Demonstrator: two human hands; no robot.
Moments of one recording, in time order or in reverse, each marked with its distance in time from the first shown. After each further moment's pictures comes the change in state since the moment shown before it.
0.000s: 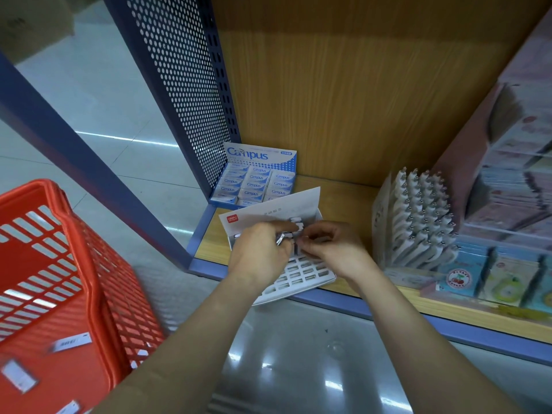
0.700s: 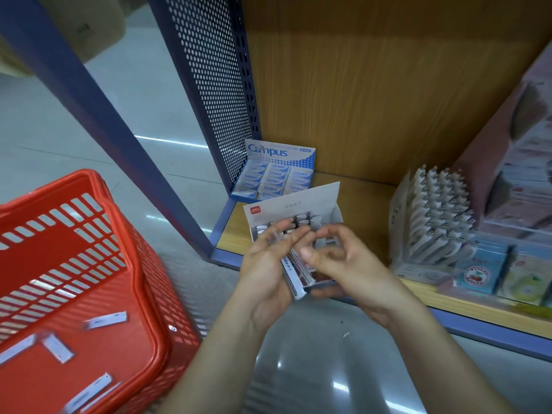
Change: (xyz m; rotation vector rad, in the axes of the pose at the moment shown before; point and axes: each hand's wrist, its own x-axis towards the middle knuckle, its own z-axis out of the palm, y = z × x) left_hand -0.053 0.014 -0.015 -1.690 -0.033 -0.473; right_hand -0.071 -0.027 0.014 0.207 -0.147 0.093
